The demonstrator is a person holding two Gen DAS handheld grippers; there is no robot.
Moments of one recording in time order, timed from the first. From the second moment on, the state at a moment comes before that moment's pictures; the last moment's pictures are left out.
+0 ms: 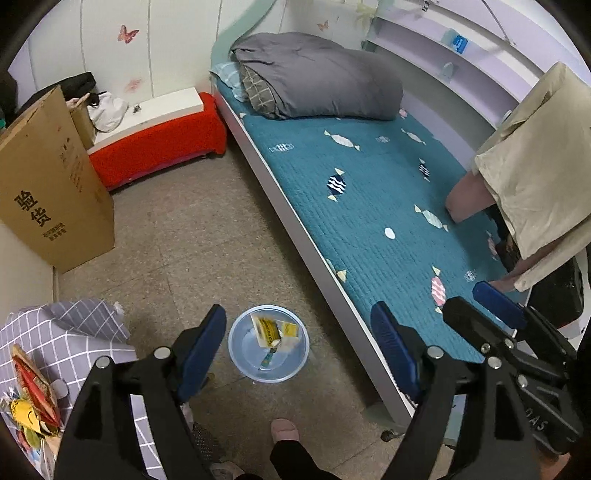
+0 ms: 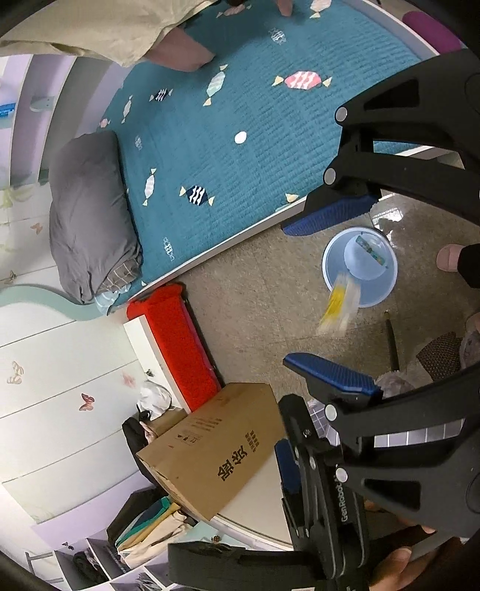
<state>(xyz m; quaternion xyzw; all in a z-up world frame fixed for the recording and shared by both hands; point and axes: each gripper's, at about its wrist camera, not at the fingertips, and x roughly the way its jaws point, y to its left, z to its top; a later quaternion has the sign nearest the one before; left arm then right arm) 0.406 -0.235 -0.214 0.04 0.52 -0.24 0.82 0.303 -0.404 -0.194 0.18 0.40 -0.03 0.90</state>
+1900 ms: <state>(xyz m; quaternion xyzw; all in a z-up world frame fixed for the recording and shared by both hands) 0.217 0.284 -0.242 -0.12 0.53 0.03 0.84 0.273 0.079 -0.264 0.17 0.56 0.25 0.77</state>
